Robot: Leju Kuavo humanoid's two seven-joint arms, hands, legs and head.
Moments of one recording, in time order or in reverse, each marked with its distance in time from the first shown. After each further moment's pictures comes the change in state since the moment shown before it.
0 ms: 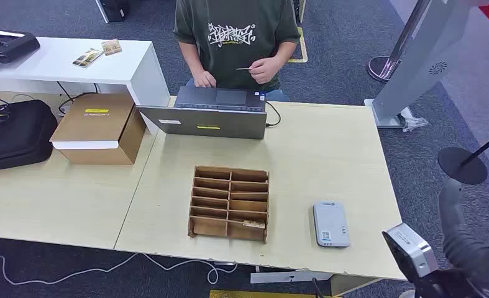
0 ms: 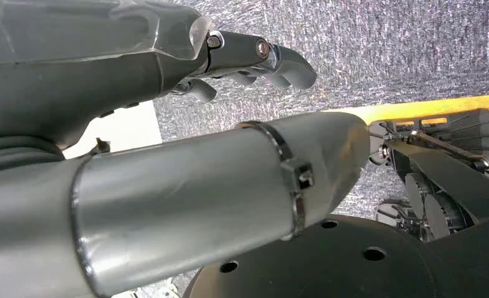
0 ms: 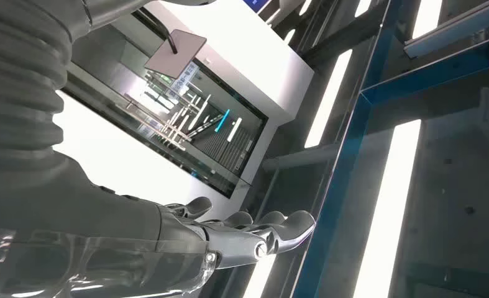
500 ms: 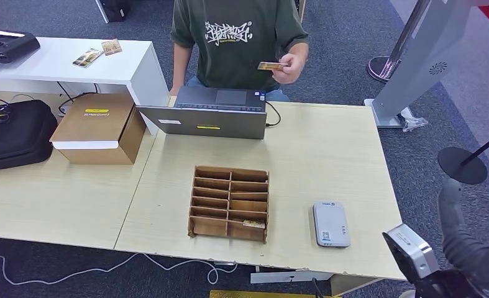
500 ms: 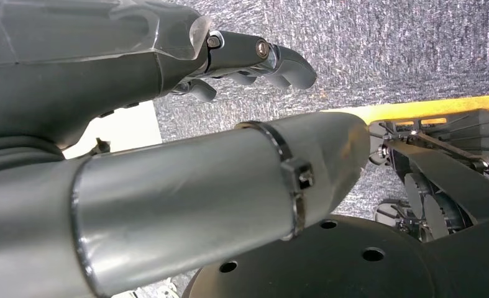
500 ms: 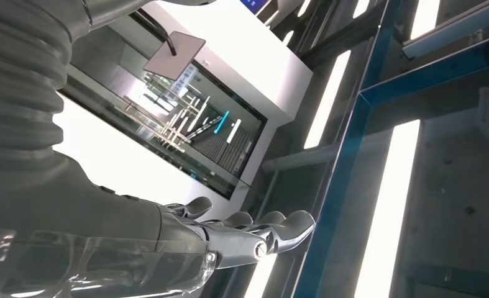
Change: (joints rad) left arm 0.000 0.000 0.000 0.000 0.005 0.000 0.000; right arm 0.000 0.000 0.000 0.001 -0.010 0.000 -0.006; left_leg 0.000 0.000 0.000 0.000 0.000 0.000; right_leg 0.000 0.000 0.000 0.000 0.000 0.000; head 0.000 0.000
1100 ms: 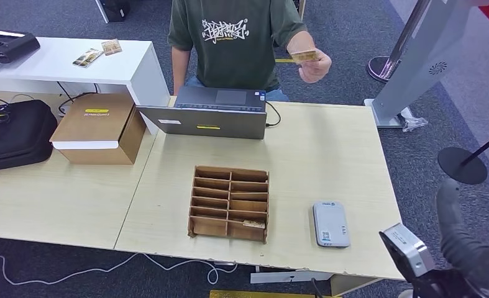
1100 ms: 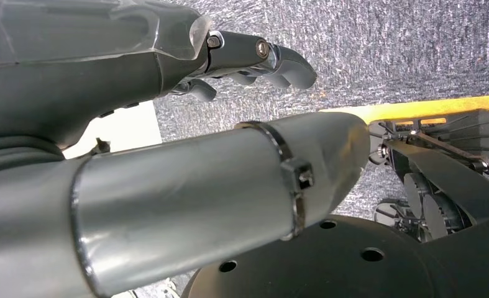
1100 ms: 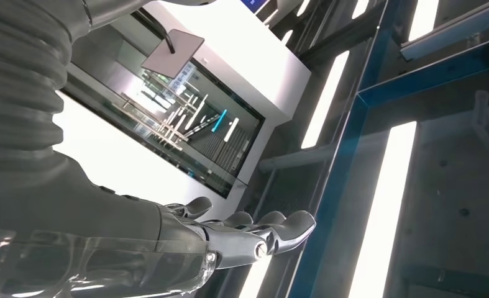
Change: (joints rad) left arm 0.000 0.000 0.000 0.000 0.005 0.000 0.000; right arm -0.001 0.000 0.000 0.005 0.015 0.000 -0.005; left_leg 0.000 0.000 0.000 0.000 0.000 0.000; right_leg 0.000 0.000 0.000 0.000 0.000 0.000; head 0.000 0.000
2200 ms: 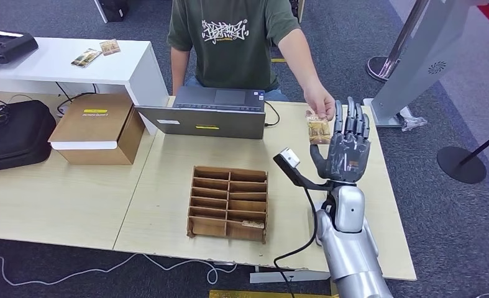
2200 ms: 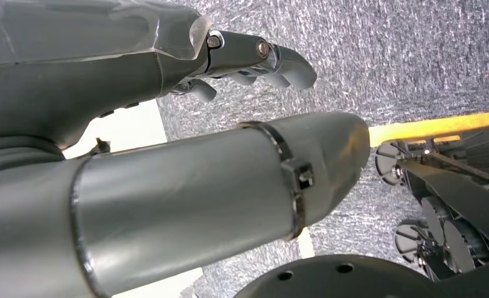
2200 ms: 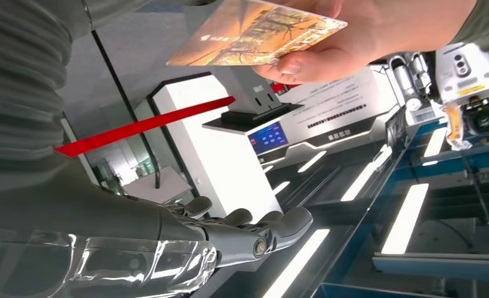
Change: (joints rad) left arm -0.015 0.051 0.000 -0.003 -0.108 -0.019 0.023; right arm -0.556 -0.158 0.248 1.101 0.249 0.009 0.326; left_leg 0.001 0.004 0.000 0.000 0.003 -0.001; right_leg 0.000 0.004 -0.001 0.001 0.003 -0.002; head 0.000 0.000
